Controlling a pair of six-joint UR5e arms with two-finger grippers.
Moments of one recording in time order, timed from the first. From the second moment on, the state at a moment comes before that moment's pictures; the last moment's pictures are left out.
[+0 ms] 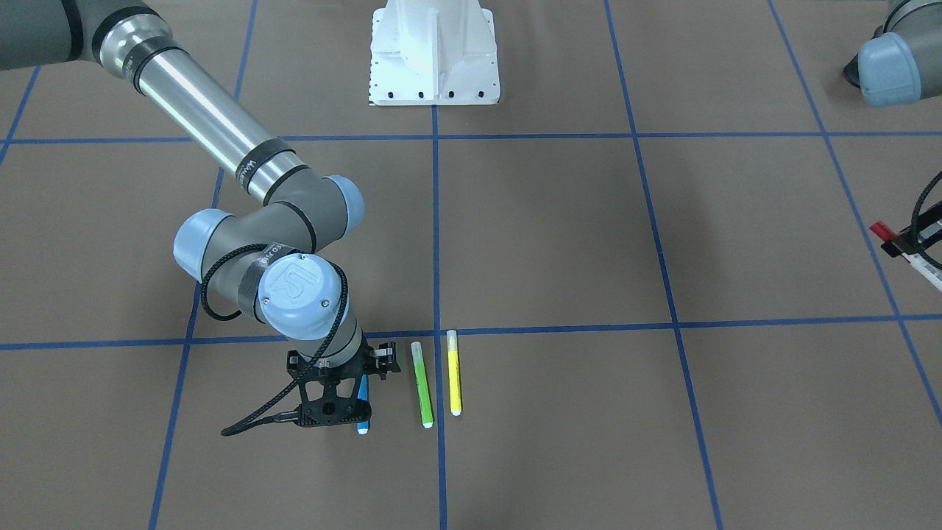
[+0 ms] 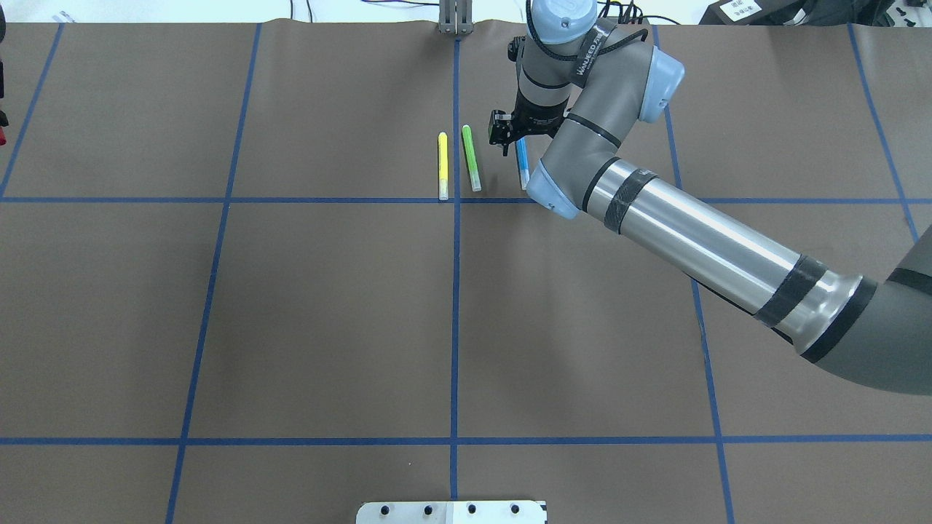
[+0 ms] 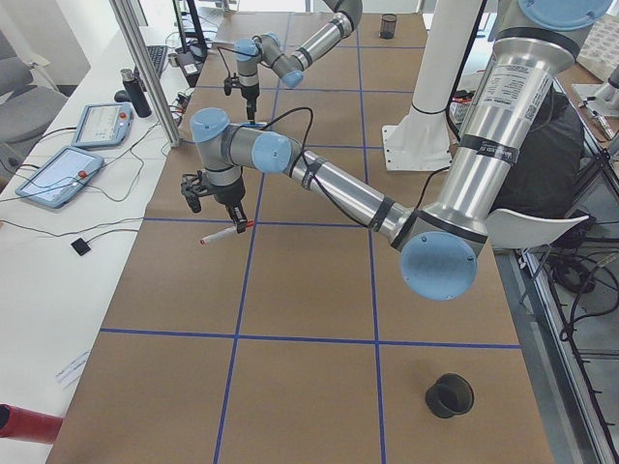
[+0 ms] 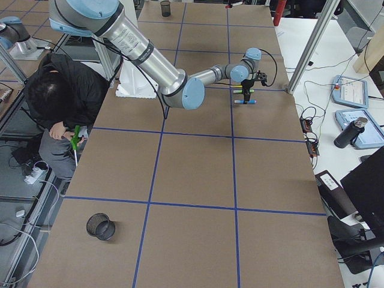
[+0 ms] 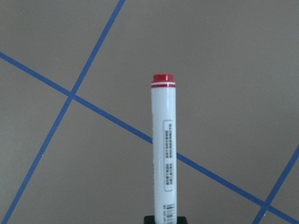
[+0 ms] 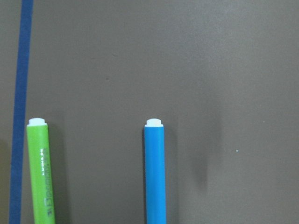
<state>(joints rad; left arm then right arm) -1.32 -1.90 -1.75 -1.26 -2.27 -0.83 0.79 -0.58 0.90 -1.27 2.05 0.91</state>
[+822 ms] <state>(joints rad) -1.35 -1.80 -1.79 -1.26 -2.30 -0.70 0.77 -0.58 0.89 -1.27 2.05 0.92</state>
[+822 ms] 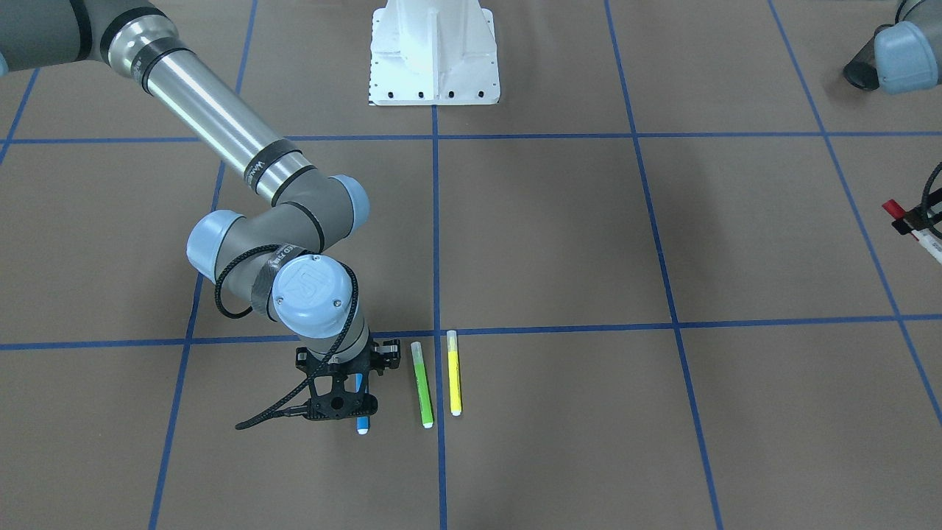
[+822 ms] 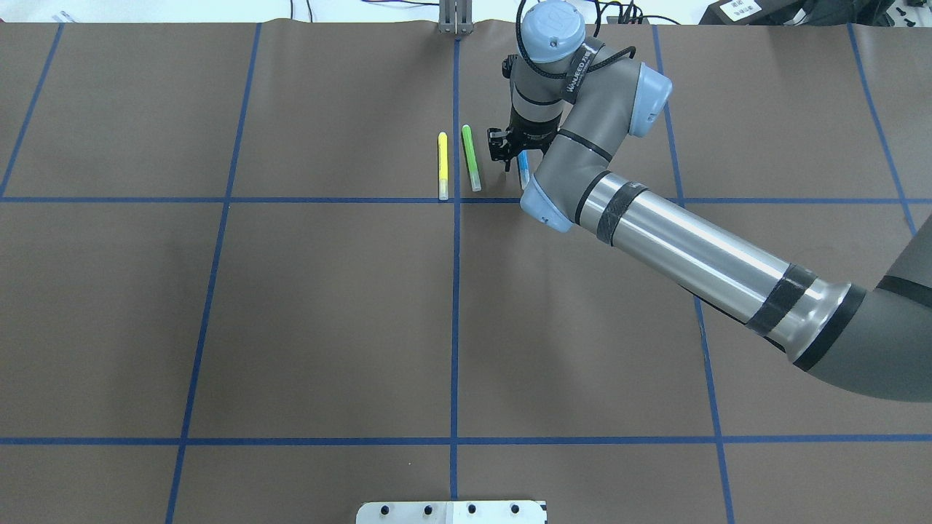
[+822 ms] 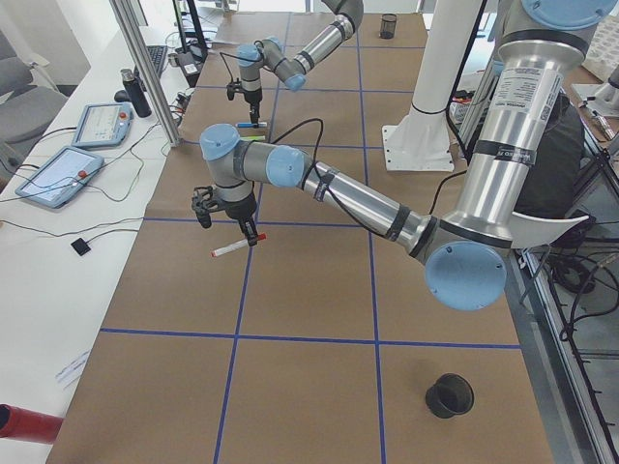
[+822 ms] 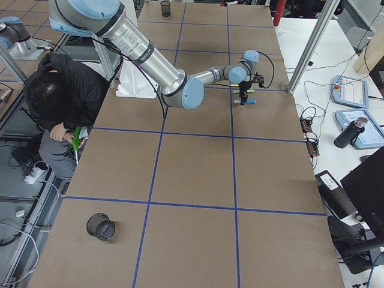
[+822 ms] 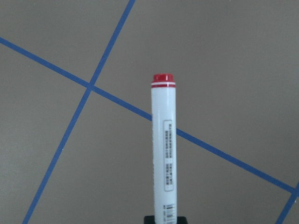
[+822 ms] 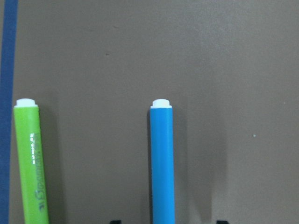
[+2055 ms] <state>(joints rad) -1.39 -1.64 -1.90 -1.26 -2.31 -0.63 0.76 -0.58 0.89 -1.27 2.05 0.92</state>
